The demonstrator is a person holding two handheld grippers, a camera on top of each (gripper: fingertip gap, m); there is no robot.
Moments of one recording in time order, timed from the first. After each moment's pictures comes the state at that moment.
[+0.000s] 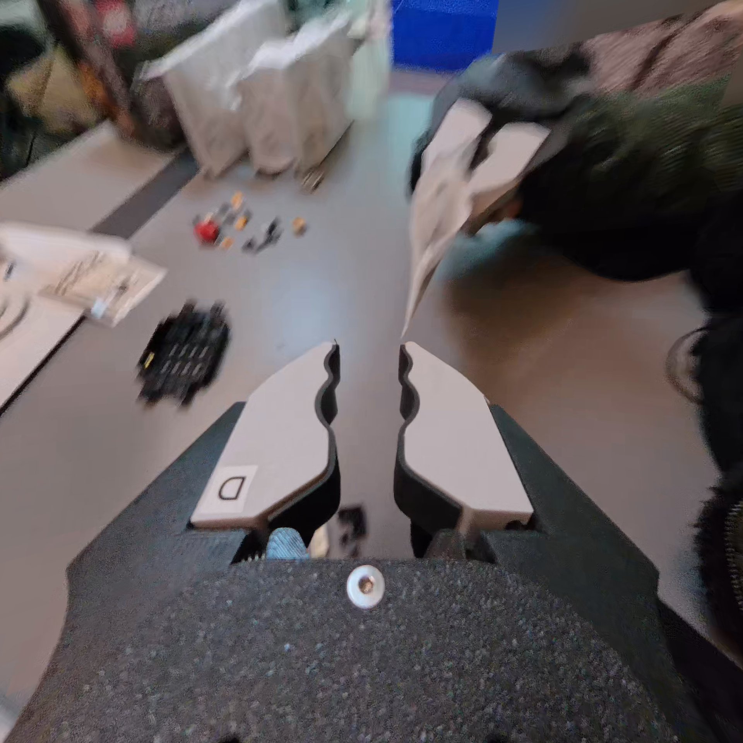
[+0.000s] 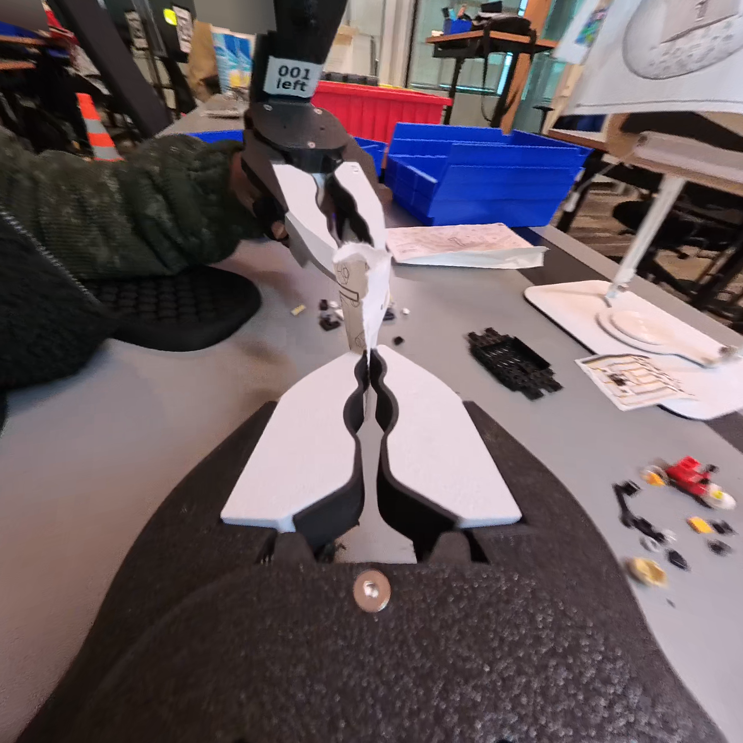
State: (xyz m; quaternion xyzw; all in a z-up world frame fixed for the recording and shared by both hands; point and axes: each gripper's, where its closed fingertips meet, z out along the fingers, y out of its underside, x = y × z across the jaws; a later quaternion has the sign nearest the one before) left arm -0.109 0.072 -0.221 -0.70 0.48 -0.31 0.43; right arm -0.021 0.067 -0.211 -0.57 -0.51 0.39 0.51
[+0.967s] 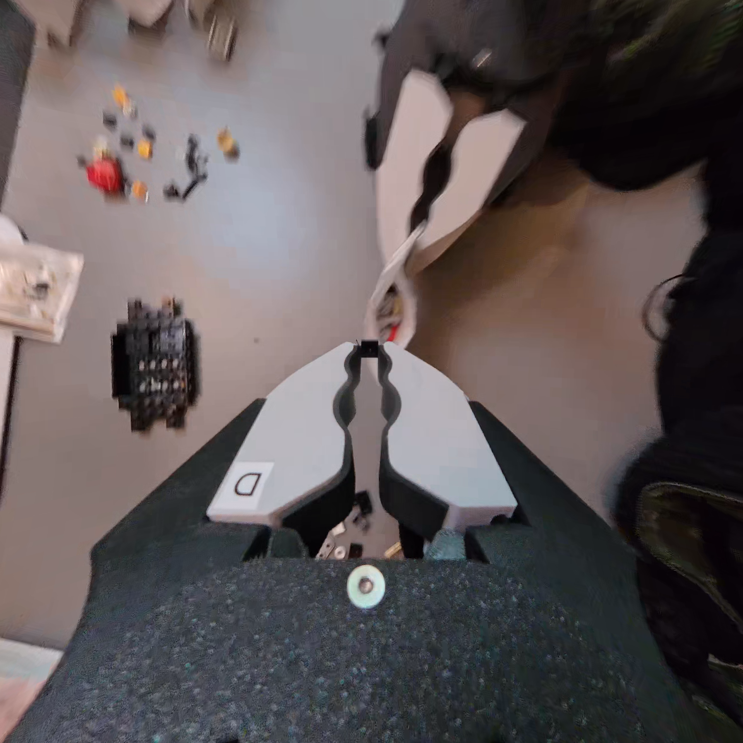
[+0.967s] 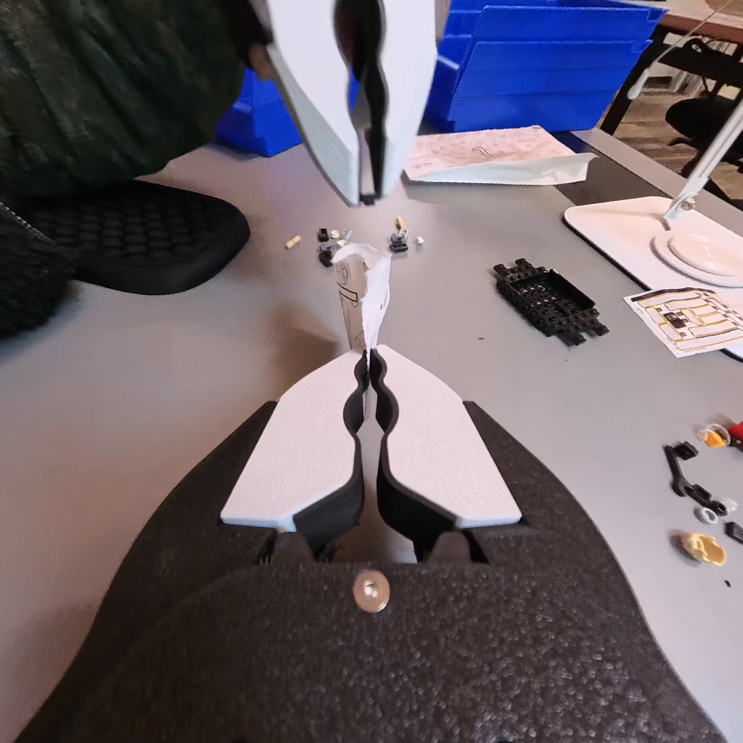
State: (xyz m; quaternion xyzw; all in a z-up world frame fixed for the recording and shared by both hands) left arm -0.075 0.072 -0.215 -0.74 0.59 -0.23 0.24; right arm -0.031 0.068 -0.255 -0.62 -0.55 0.36 0.44
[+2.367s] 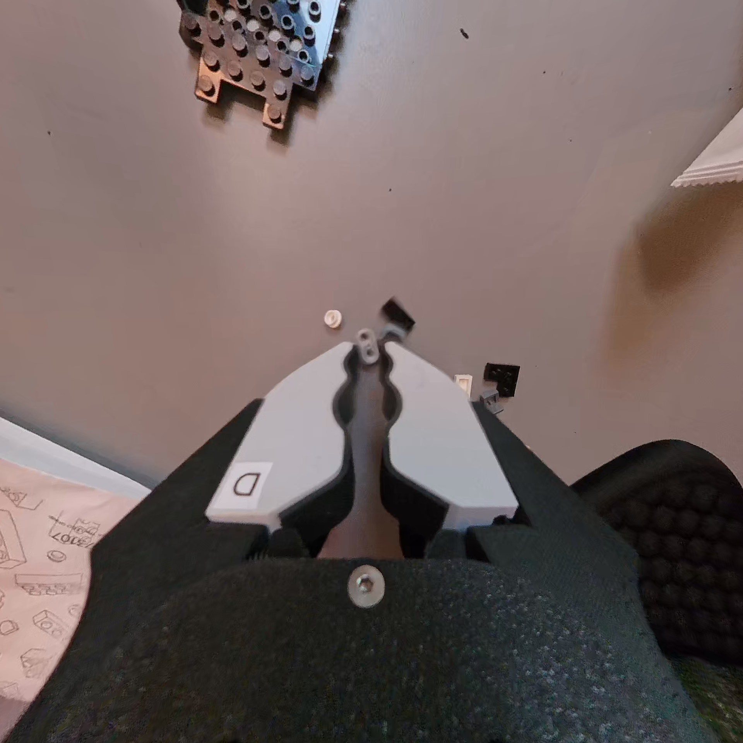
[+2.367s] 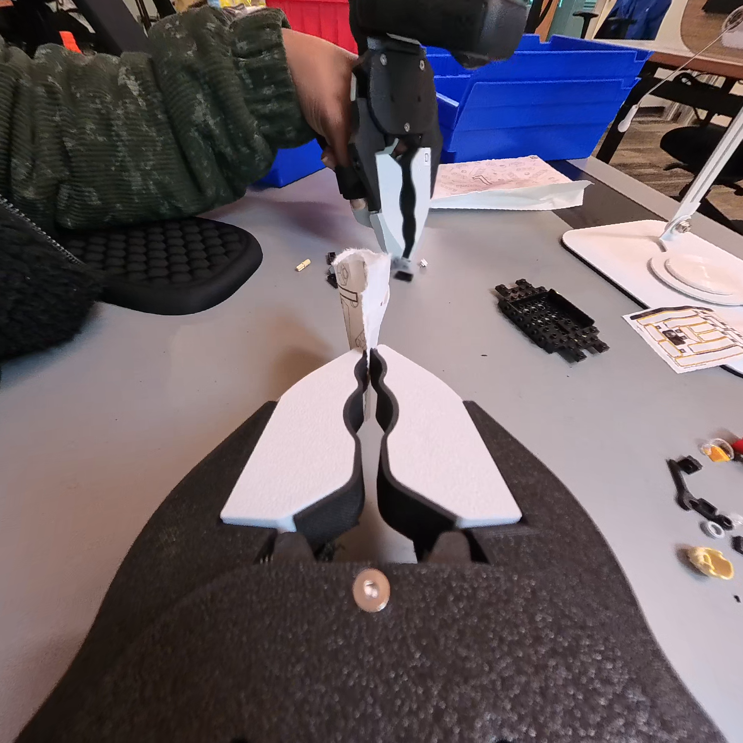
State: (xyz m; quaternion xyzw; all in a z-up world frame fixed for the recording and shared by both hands) left arm -0.197 0.119 -0.310 -0.87 0.45 -0.14 0.13; right arm -0.031 0.064 -0.244 -0.60 -0.54 0.38 0.46
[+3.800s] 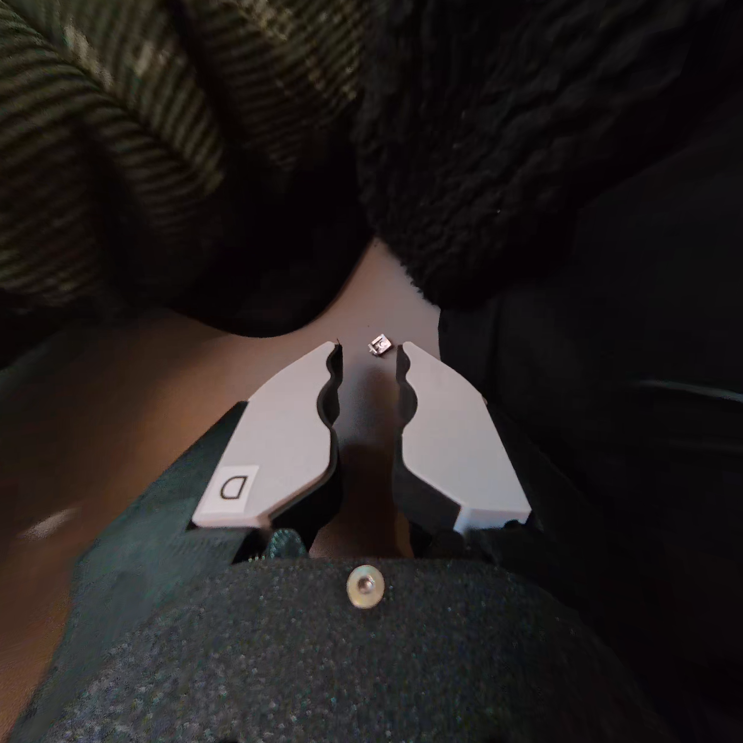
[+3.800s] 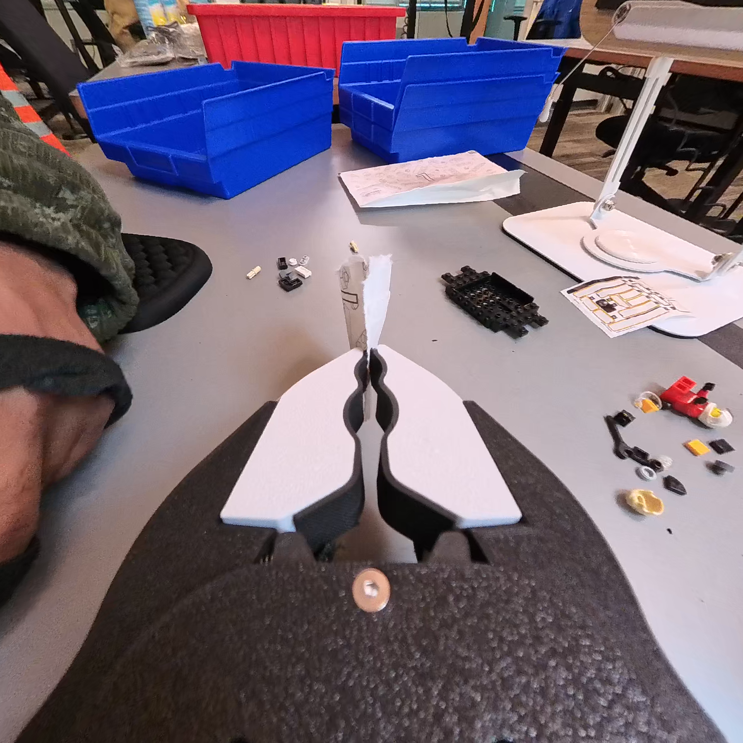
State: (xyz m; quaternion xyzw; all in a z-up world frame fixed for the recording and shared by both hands) left arm 0.083 -0.131 -0.286 -0.52 0.74 -0.39 0.16; right arm -0.017 0.091 -0.243 -0.63 -0.49 0.36 0.48
